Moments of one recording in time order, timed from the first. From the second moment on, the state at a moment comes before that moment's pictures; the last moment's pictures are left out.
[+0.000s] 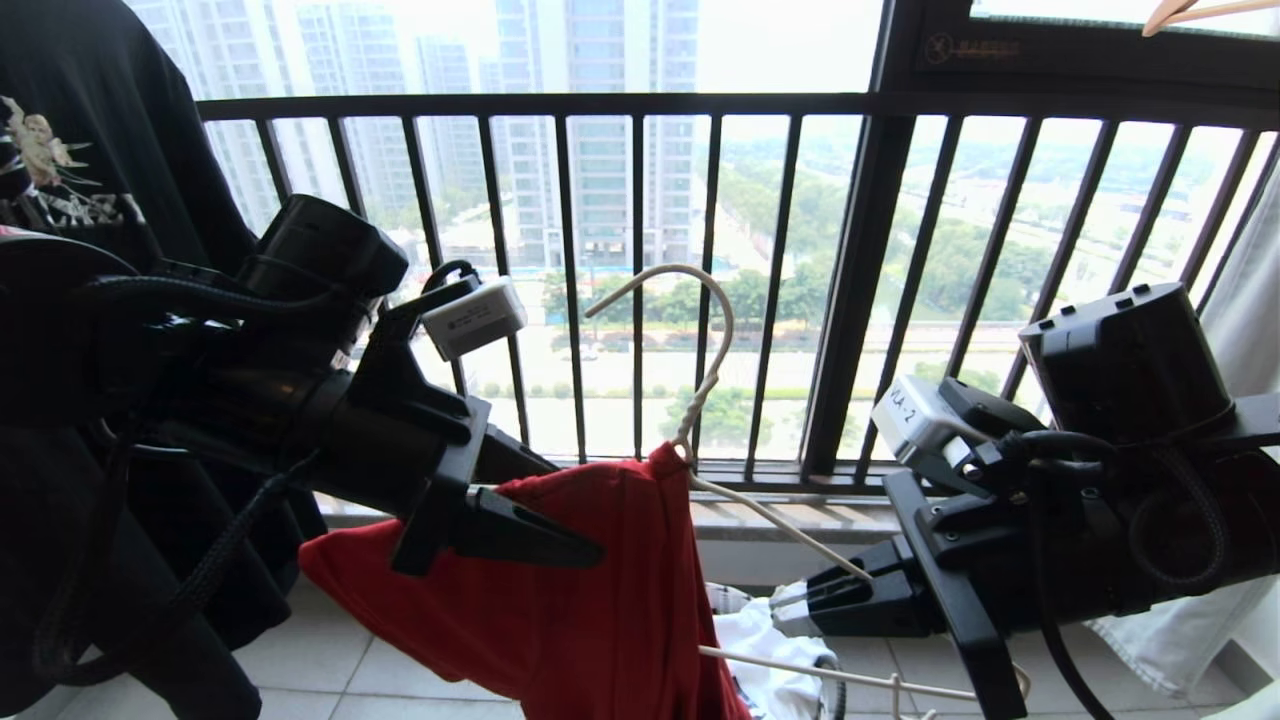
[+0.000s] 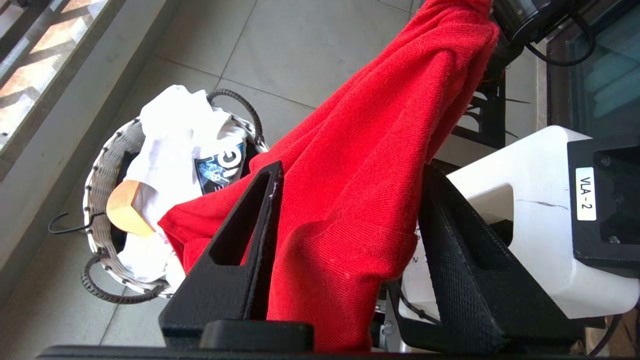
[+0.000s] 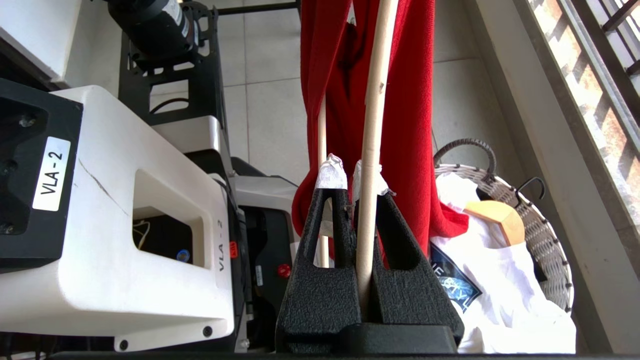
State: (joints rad) left arm -0.45 1.61 -1.31 0.50 -0.88 0.46; right arm 0.57 1.50 -0.95 0.08 0.74 -0.40
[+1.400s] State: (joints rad) left arm -0.45 1.60 -1.30 0.50 -0.88 0.47; right arm 0.55 1.51 -0.95 0.04 0.74 -0.39
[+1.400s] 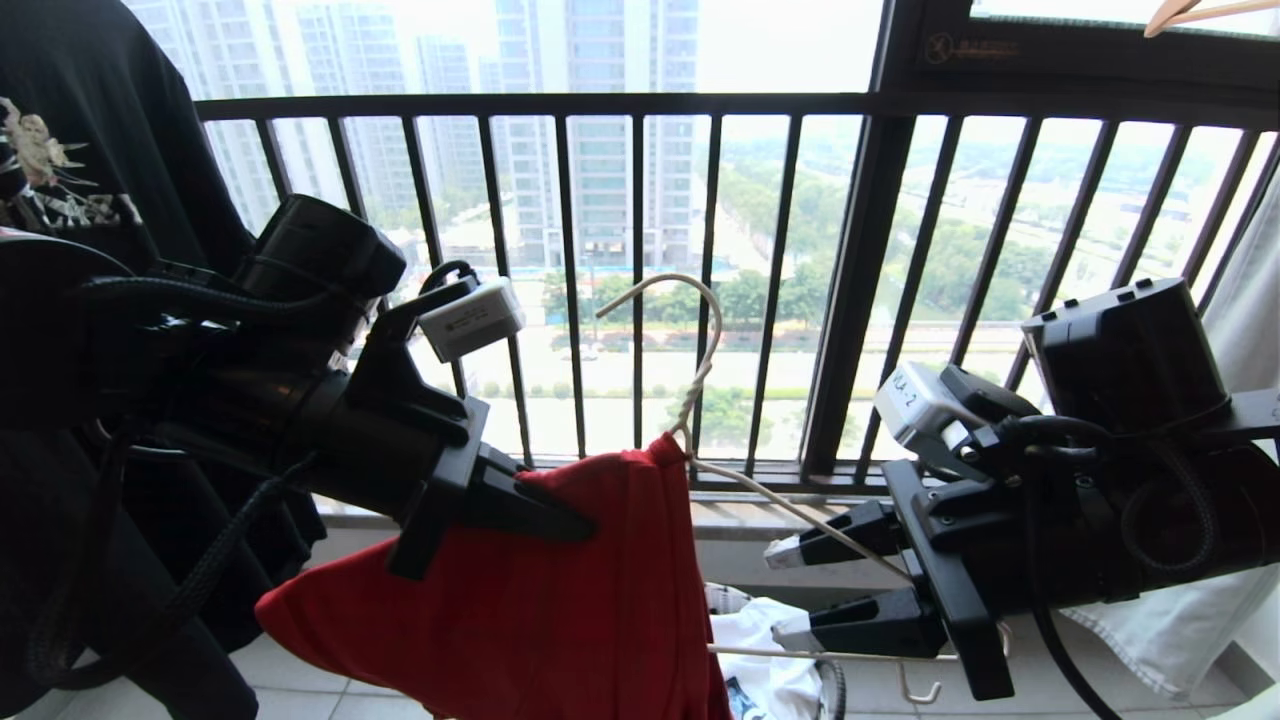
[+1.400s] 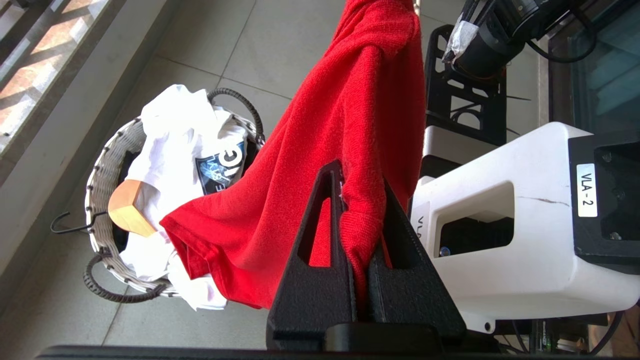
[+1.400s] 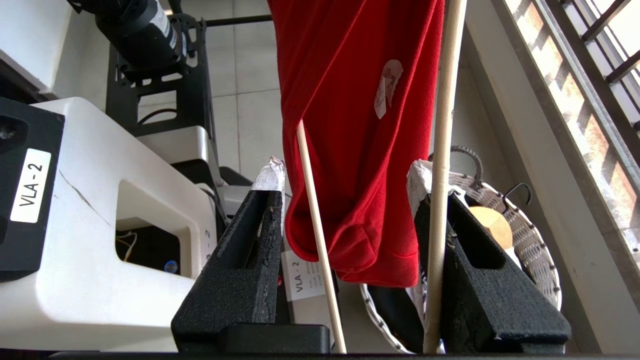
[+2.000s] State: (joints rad) left arm -0.45 1.60 -1.31 0.49 -0.88 0.46; right arm 0.44 1.46 -0.94 0.04 0.74 -0.26
